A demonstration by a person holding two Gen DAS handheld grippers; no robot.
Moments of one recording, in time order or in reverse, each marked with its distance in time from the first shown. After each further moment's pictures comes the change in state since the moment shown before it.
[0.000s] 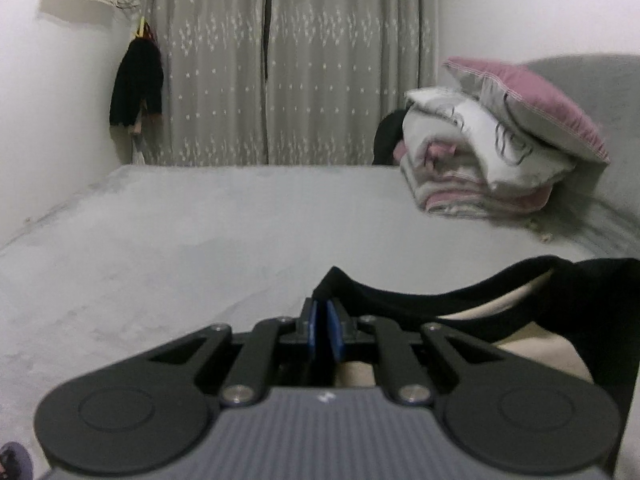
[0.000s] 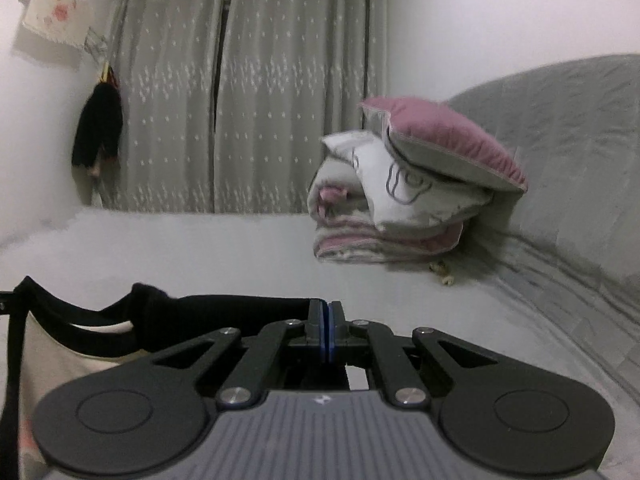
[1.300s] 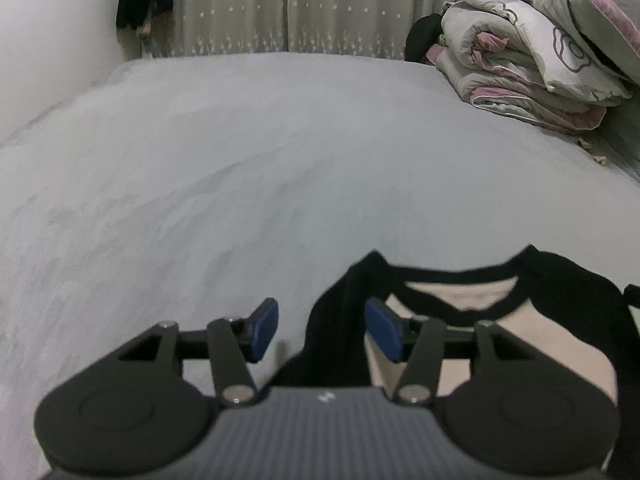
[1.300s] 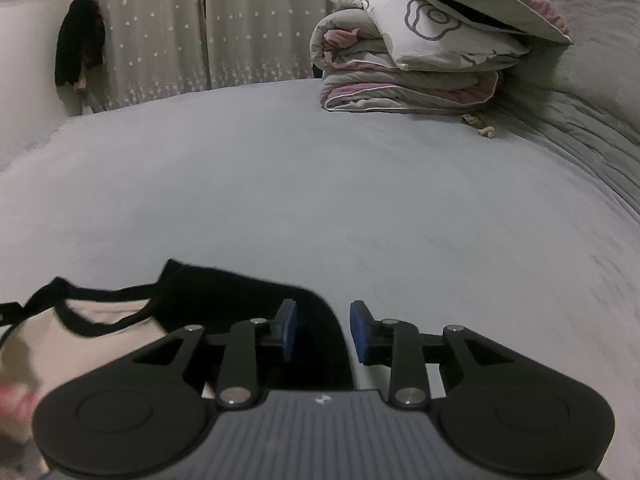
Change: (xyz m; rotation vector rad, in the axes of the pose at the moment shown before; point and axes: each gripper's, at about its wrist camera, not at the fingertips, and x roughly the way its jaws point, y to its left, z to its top) left arm 0.117 0.035 -0.102 -0.084 0.289 0.033; right arm 0.119 -0.007 -0.101 0.051 0.363 0.054
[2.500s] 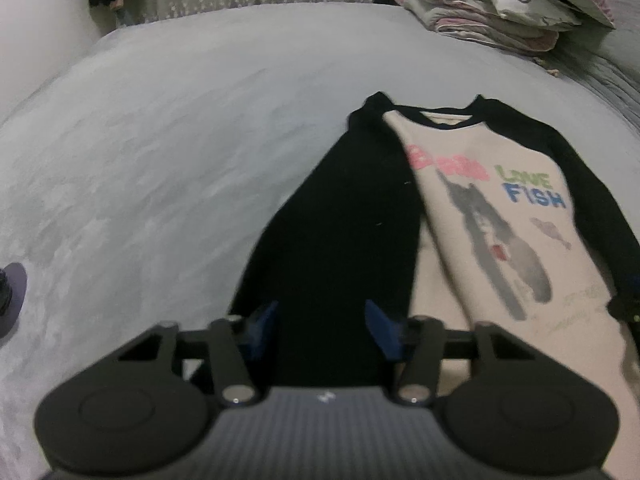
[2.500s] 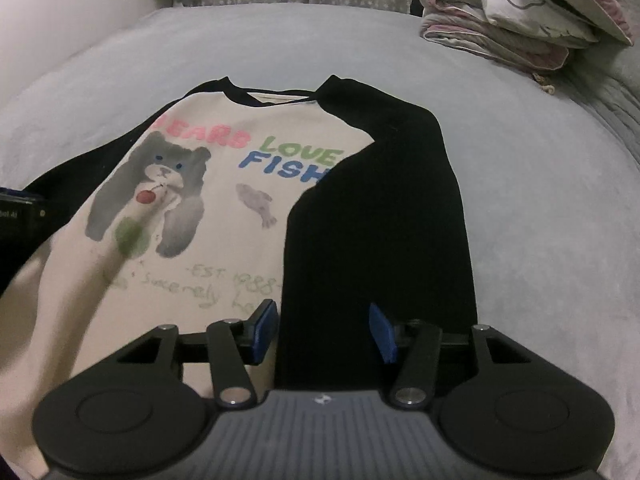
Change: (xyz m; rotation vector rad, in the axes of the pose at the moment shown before) left arm -0.124 0.066 -0.115 0.113 0.164 -0.038; right arm -0.135 0.037 -0.128 -0.241 0.223 0.155
